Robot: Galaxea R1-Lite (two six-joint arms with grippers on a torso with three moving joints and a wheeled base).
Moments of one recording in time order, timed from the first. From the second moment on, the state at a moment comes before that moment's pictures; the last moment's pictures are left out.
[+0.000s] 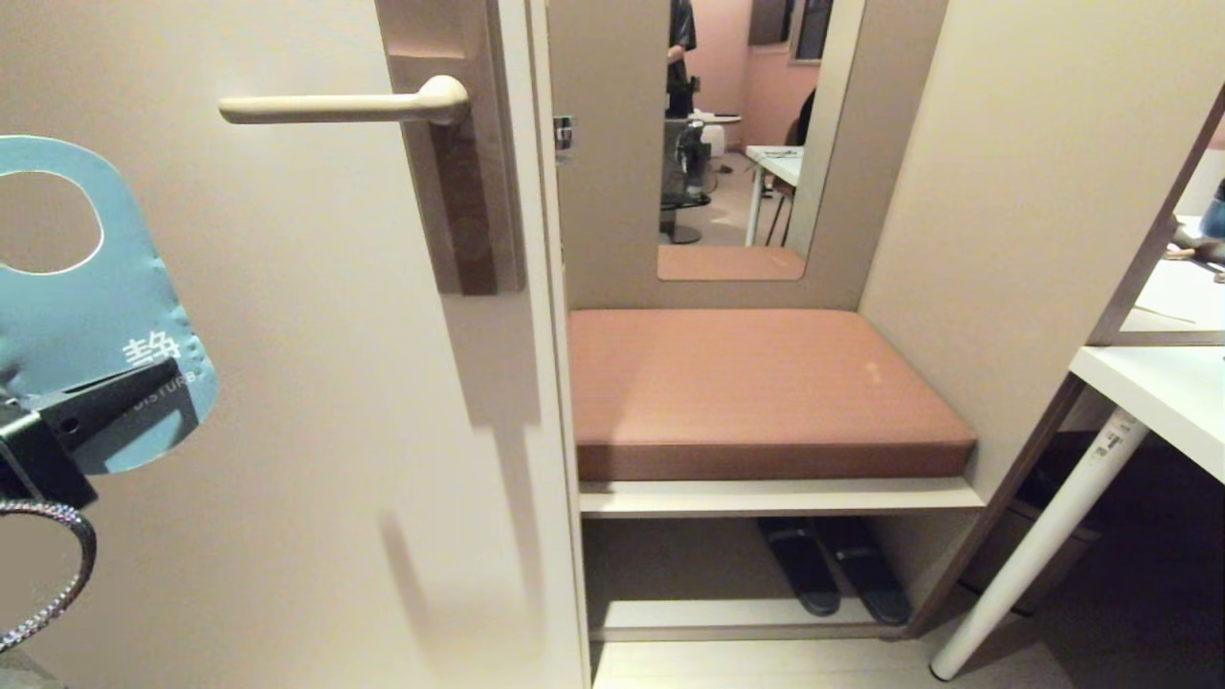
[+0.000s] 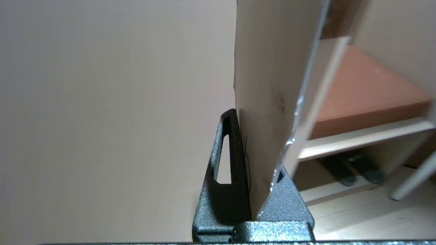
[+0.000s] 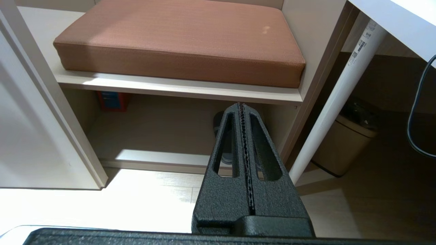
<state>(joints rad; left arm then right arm) 0.11 1.03 -0.54 -0.43 -0.37 0.01 0.00 0.00 -0.04 0.12 0.00 -0.03</state>
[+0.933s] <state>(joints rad) 0.10 1.26 -0.76 -0.43 -0.32 0.04 0.00 0.00 -0.04 0.12 0.00 -0.03</state>
